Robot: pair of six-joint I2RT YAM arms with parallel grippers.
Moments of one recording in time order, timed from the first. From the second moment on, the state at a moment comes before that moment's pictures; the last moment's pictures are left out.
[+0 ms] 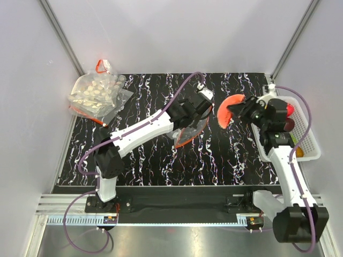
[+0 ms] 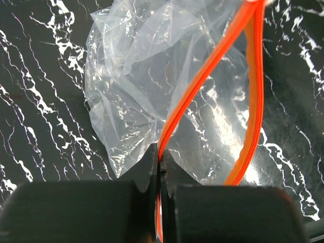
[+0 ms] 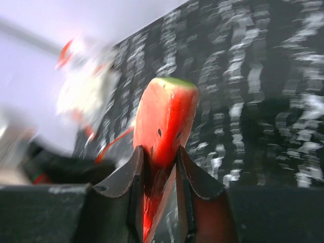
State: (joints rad) left arm -0.98 1.90 1.85 -0.84 -0.42 -0.26; right arm -0.08 1.01 0.88 -0.19 -0.39 0.65
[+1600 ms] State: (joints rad) left arm -0.96 1.76 1.78 -0.68 0.14 -0.38; right arm 0.30 1.01 0.61 0.12 -0.35 0.68
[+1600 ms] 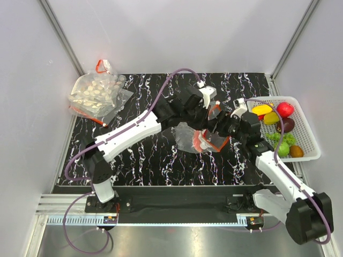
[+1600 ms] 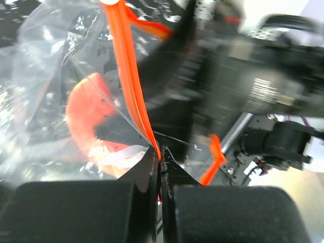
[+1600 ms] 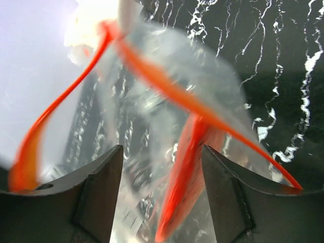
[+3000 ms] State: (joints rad) left arm -0.89 1.76 1.70 -0.71 -0.04 -0.35; right arm 0.31 0.85 0.78 -0.45 -0.11 0.52
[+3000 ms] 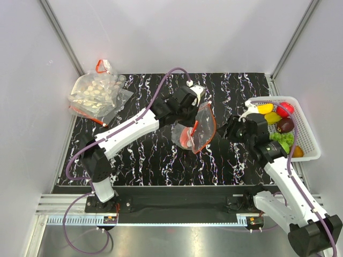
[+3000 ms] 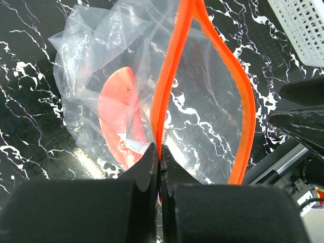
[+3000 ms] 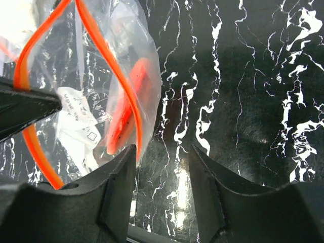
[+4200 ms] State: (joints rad) left arm -0.86 1.76 1.72 -0.74 -0.02 -0.34; right arm 0.32 1.08 0.87 -0.45 -0.21 0.52
